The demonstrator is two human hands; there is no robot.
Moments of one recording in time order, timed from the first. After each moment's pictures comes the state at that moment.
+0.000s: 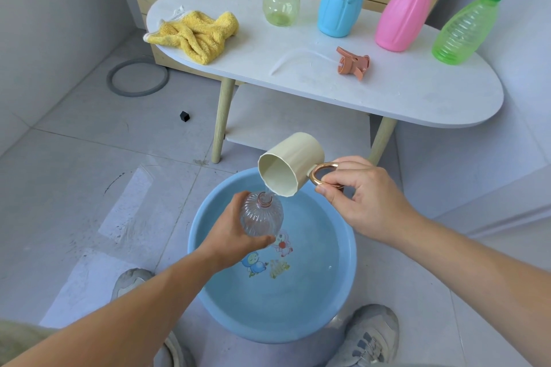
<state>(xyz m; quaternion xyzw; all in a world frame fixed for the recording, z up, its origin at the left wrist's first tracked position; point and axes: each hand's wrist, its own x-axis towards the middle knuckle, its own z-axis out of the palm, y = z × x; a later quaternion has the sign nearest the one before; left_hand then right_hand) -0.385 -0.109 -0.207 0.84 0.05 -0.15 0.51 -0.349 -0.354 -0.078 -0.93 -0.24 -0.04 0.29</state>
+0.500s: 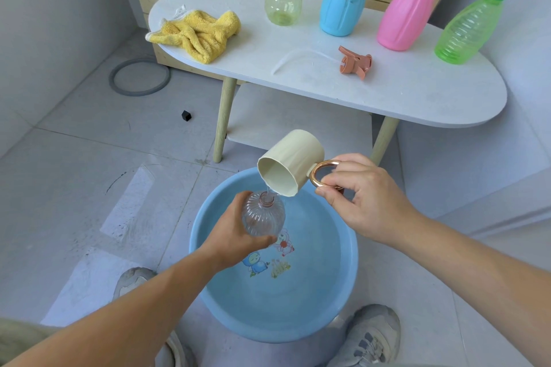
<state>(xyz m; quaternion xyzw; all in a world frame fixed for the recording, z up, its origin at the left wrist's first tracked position) -0.386 -0.111 -0.202 0.84 0.04 -0.14 0.53 -0.348 -0.355 -0.083 -0.93 -0.26 -0.06 0.26</state>
